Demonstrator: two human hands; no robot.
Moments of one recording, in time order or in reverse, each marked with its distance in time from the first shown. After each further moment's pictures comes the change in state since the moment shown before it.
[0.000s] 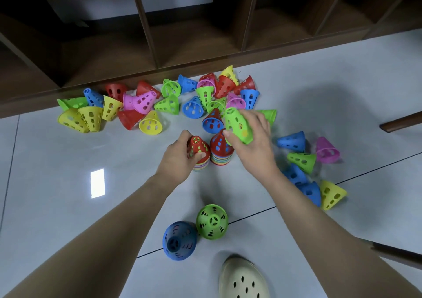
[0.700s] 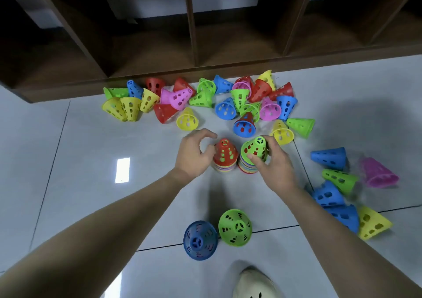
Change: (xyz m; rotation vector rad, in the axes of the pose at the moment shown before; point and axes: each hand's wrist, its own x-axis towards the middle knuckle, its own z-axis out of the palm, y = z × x) left_hand 0.000 -0.022 -0.015 -0.148 0.257 0.095; right_hand -0.017 0.035 0.027 -0.072 -0.316 0.204
